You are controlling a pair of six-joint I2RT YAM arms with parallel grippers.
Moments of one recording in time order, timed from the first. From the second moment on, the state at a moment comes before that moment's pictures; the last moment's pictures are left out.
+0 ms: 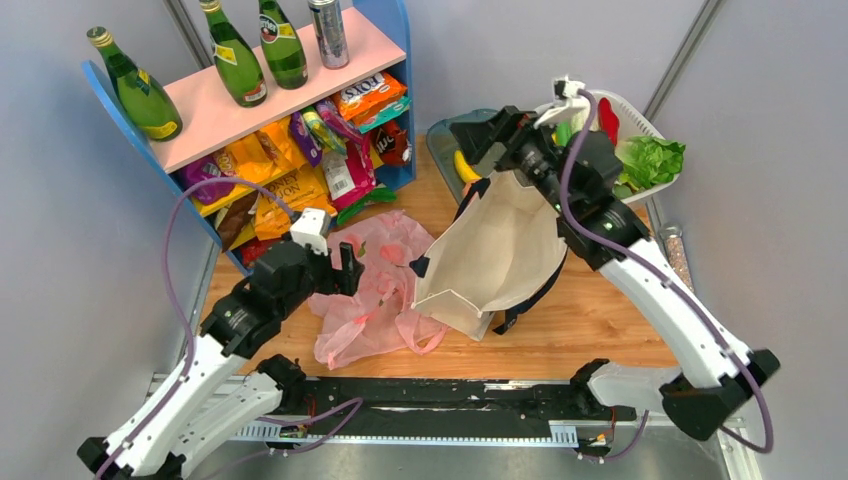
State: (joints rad) left arm -0.61 0.61 0.78 -0.59 -0.18 -0.27; right arm 0.62 1.27 1.43 0.00 0.00 0.55
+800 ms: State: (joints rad) left arm -0.71 0.97 0.60 -0.62 -0.44 -0.64; right arm 0.57 0.97 1.30 -0.60 0.31 0.23
